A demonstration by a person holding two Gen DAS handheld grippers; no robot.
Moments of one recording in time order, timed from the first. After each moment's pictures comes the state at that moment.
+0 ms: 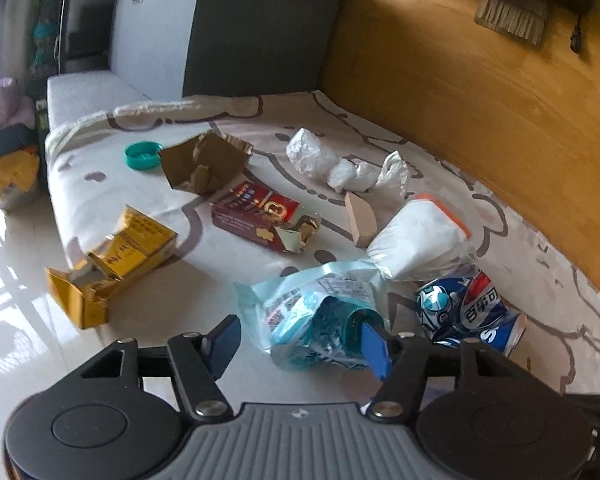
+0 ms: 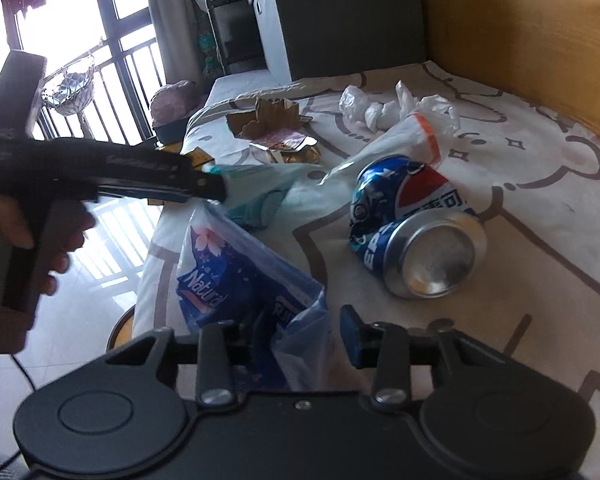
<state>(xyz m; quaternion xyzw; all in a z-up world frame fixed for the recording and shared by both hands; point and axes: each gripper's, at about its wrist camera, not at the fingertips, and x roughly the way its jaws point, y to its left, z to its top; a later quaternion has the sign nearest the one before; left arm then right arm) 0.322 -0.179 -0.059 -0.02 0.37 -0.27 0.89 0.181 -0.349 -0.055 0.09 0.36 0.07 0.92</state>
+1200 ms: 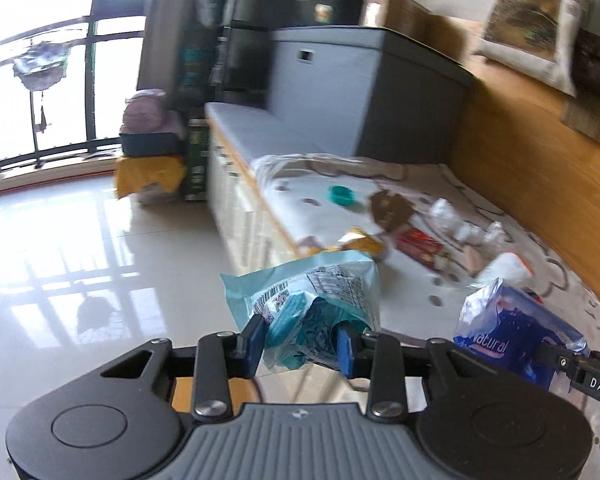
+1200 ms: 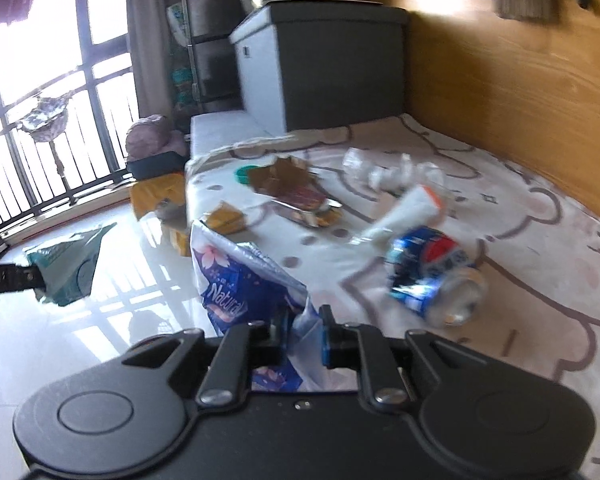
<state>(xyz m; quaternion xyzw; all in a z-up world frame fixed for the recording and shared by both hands) 0.197 0.003 0.007 -0.06 0.32 -0.08 0.94 0.152 -0.262 0.018 0.06 0.32 -0.01 0.95</state>
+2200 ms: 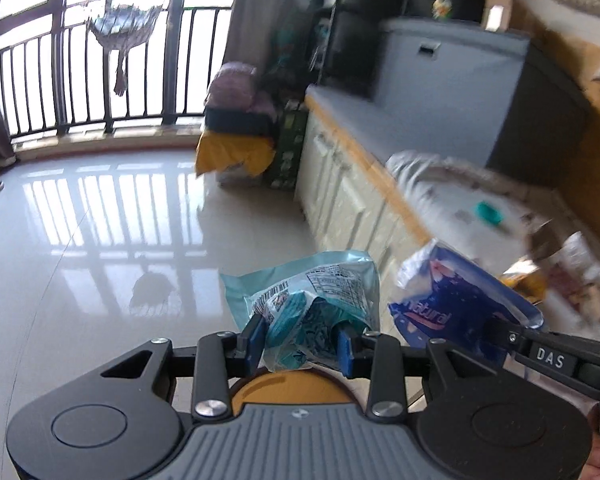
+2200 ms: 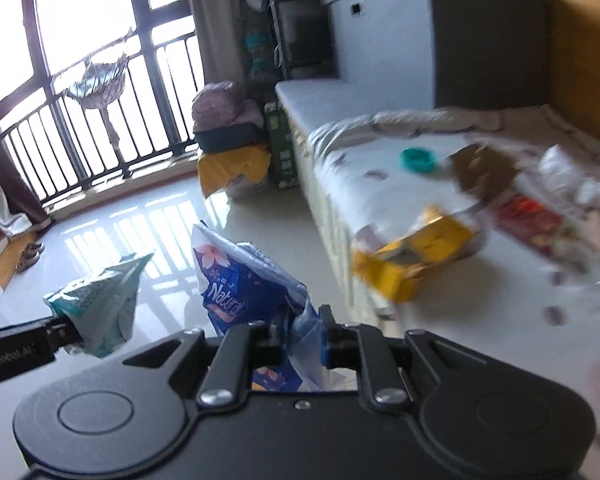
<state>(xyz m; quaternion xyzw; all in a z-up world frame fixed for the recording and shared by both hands) 0.292 0.114 -0.059 -0.09 0.35 0.02 0.93 0.314 -0.082 -0.034 0.07 0.35 0.08 0.93</state>
